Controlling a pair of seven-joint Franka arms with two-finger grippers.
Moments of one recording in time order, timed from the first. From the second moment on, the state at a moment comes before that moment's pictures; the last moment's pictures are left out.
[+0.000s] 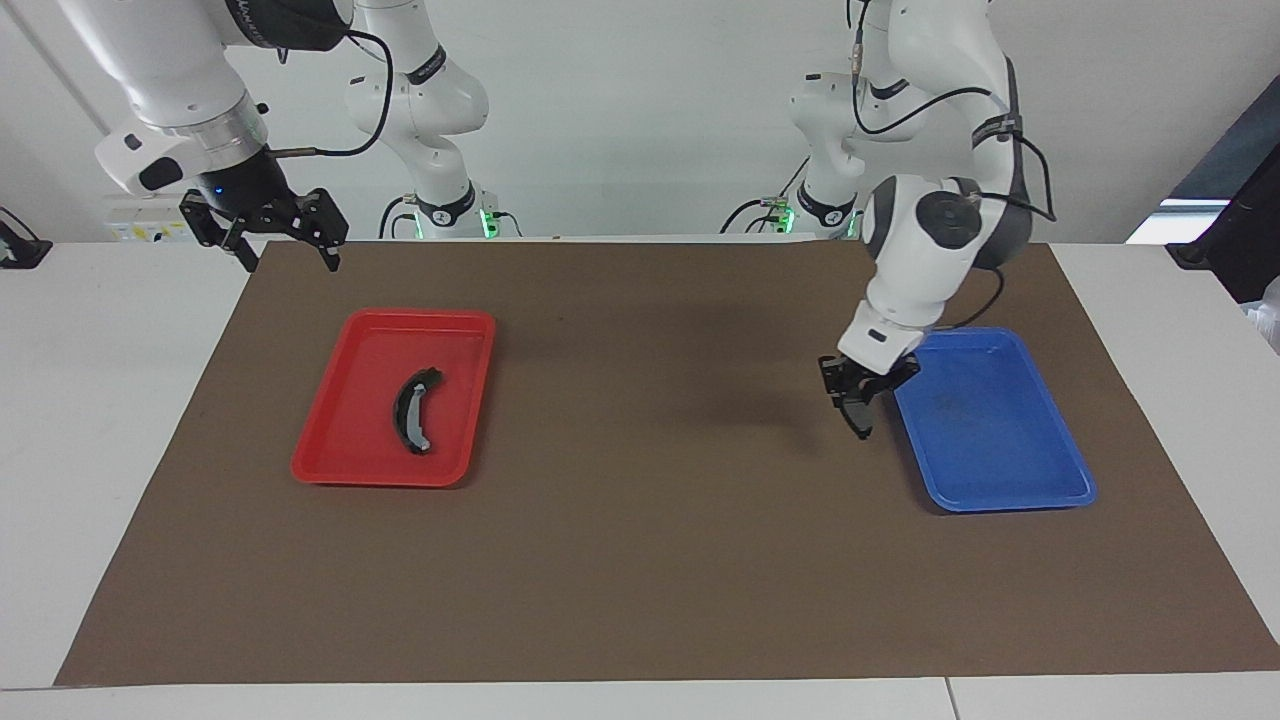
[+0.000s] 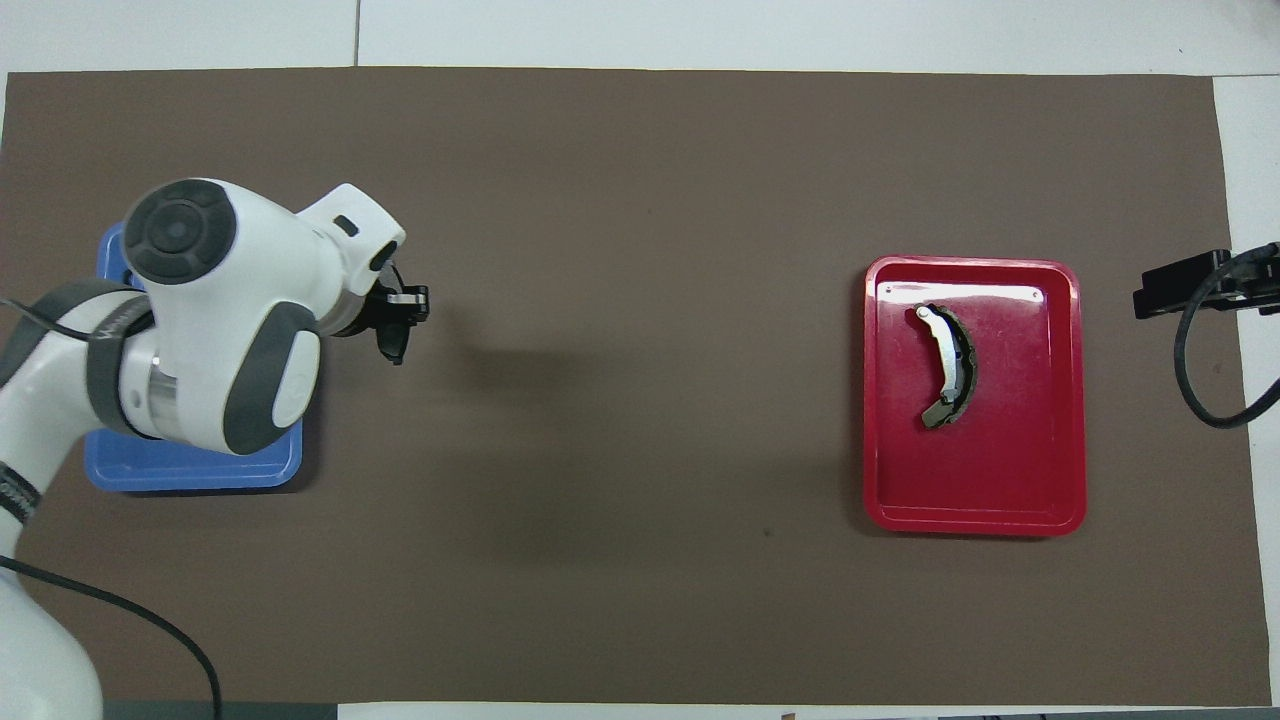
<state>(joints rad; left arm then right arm) -0.40 0.15 0.03 -1.98 -0.01 2.19 -0.34 0.02 -0.04 -0.04 -1.59 -0.02 1.54 -0.02</state>
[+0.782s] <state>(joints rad) -0.64 0.41 0.03 -1.88 -0.01 2.36 -0.60 0.02 -0.04 -0.04 -1.59 -0.02 1.54 -0.02</state>
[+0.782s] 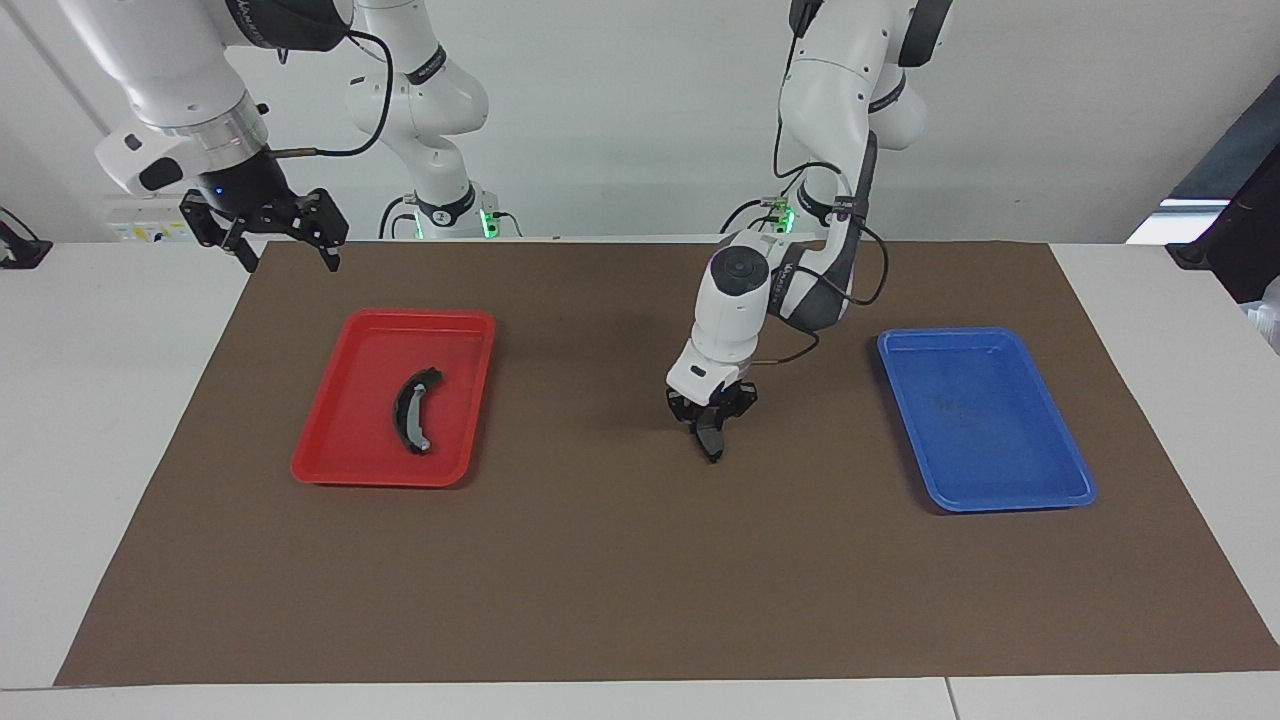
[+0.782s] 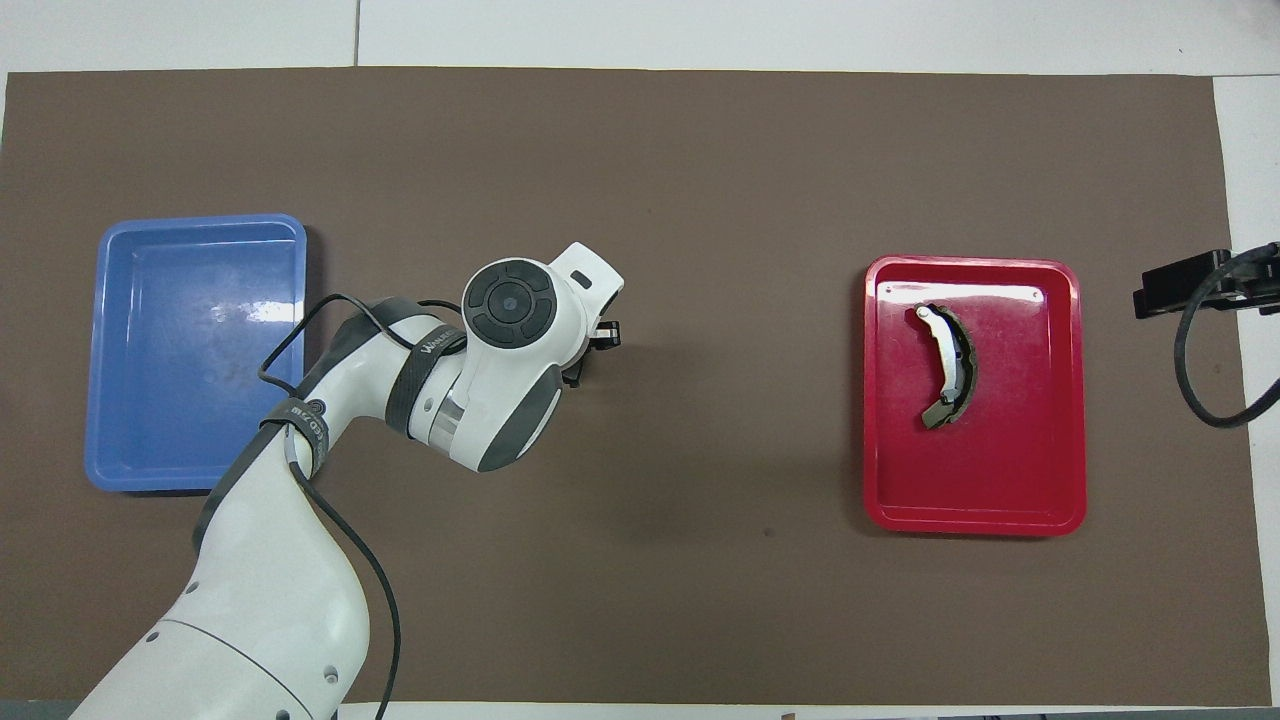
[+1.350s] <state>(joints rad) -0.61 0.36 0.05 -1.88 -0.01 2.33 -0.57 0.02 -0.04 -0.04 -1.59 -0.02 1.54 -0.02</state>
